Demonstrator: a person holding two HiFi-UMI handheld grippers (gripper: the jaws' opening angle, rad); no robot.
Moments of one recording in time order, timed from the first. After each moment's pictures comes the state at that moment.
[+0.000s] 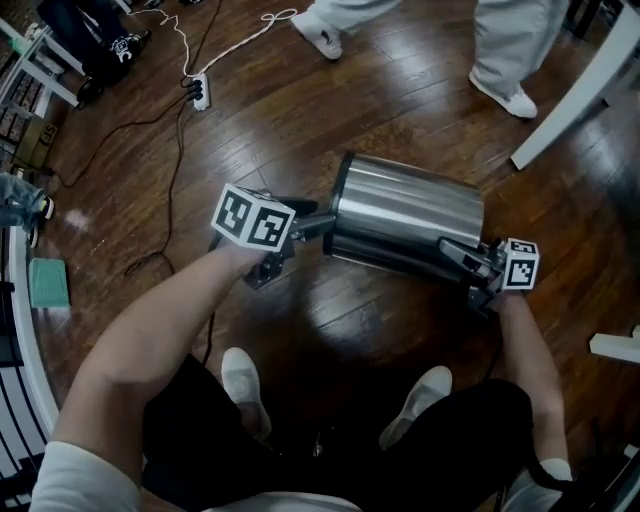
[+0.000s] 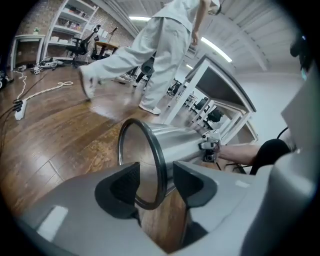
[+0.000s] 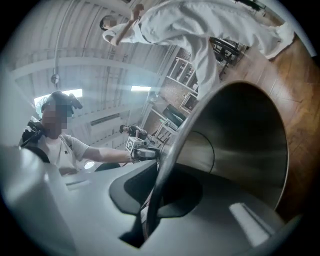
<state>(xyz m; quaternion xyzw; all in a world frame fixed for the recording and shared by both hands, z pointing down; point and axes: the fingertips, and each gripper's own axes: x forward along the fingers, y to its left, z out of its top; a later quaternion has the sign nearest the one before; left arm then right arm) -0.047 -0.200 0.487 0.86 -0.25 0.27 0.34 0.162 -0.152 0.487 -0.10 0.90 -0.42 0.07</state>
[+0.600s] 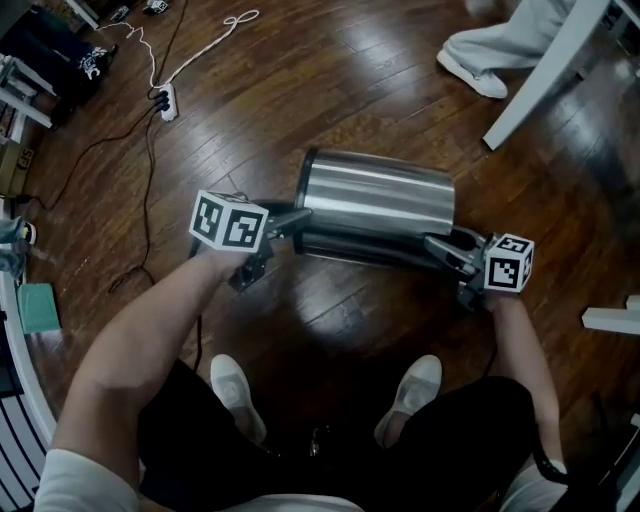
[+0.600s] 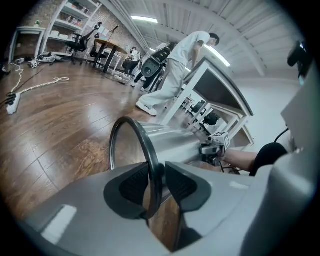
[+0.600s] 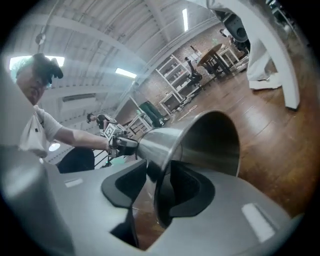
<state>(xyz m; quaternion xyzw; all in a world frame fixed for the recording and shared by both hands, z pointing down) -0.029 -0.204 0.491 0.87 -0.23 0.25 0.36 0.191 -0.145 0.500 -0.26 0.88 -0.38 -0.06</state>
